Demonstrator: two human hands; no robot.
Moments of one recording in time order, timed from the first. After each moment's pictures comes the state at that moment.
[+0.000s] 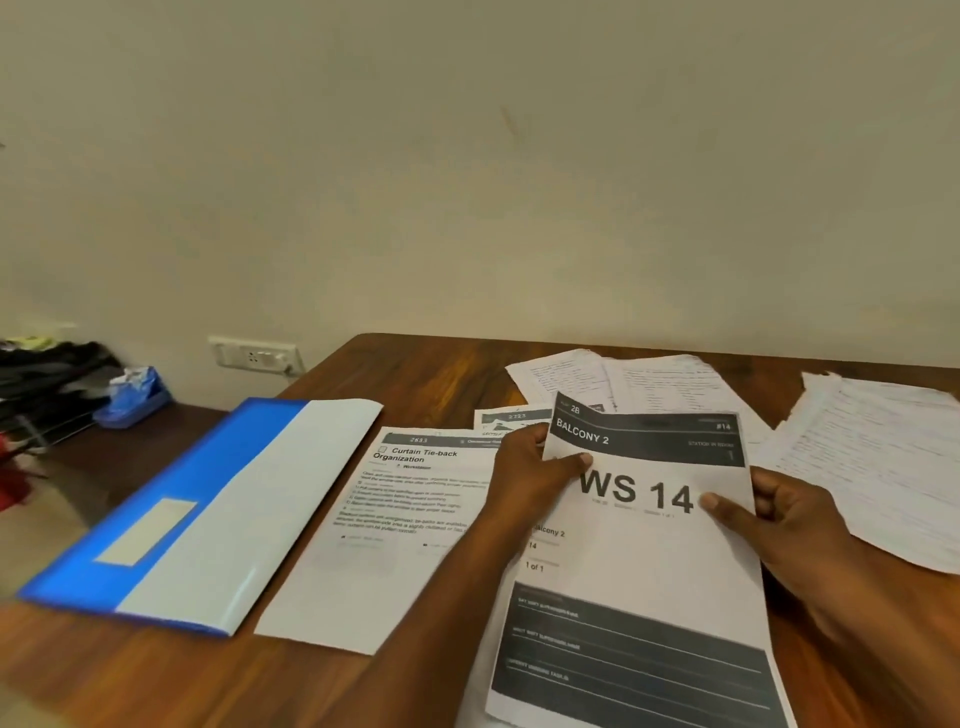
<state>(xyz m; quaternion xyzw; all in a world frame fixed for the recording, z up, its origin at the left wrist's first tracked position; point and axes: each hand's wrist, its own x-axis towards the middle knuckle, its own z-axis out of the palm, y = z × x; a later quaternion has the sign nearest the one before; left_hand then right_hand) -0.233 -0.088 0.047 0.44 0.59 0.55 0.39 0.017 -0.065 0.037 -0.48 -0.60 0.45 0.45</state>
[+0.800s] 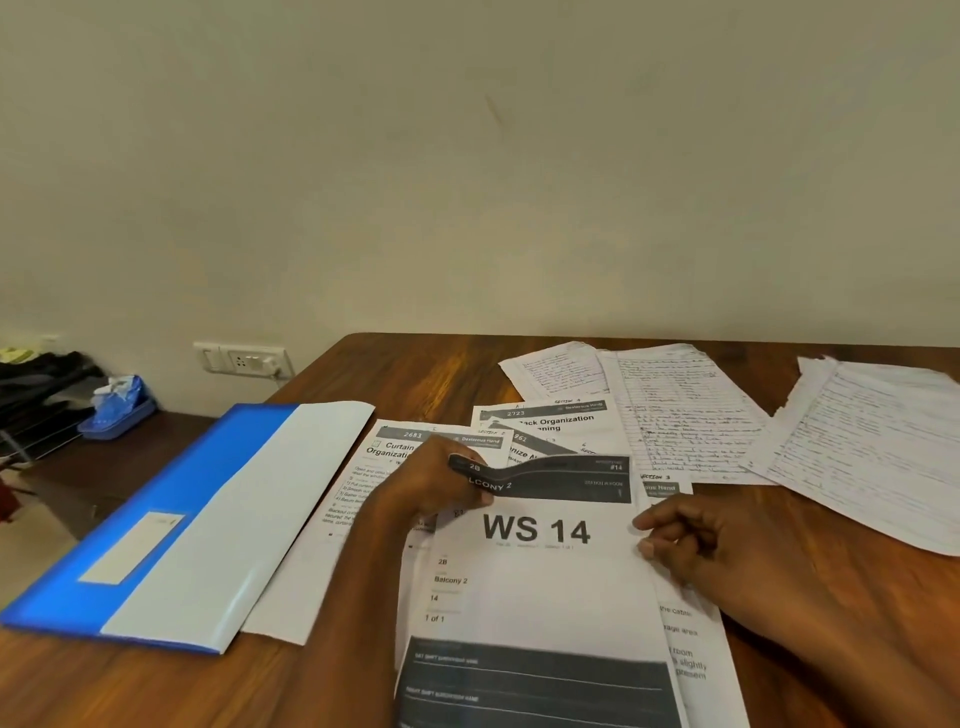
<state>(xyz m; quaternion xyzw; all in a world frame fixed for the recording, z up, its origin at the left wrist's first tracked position) -0.332 -0.104 0.058 0.52 0.74 0.28 0.34 -0.010 -0.084 0.022 -0.42 -0.77 0.35 0.33</state>
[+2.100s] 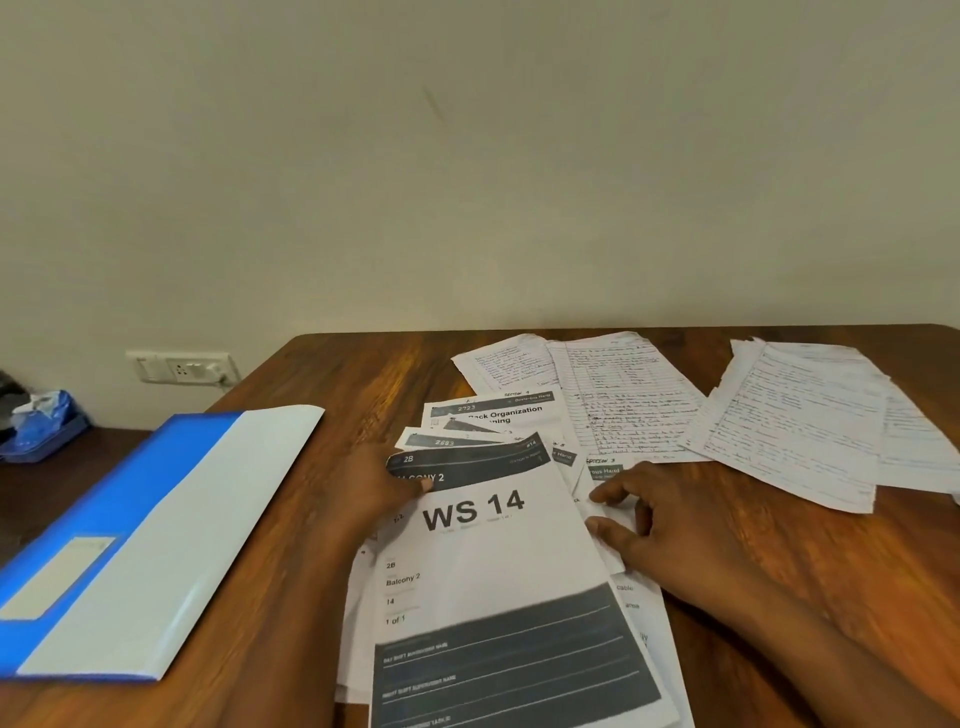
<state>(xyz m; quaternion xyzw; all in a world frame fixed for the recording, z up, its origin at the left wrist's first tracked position) -0.326 -0.117 0.052 0.48 0.79 0.31 0.22 -0.006 -0.073 0.000 -0.45 -0.81 0.19 0.33</state>
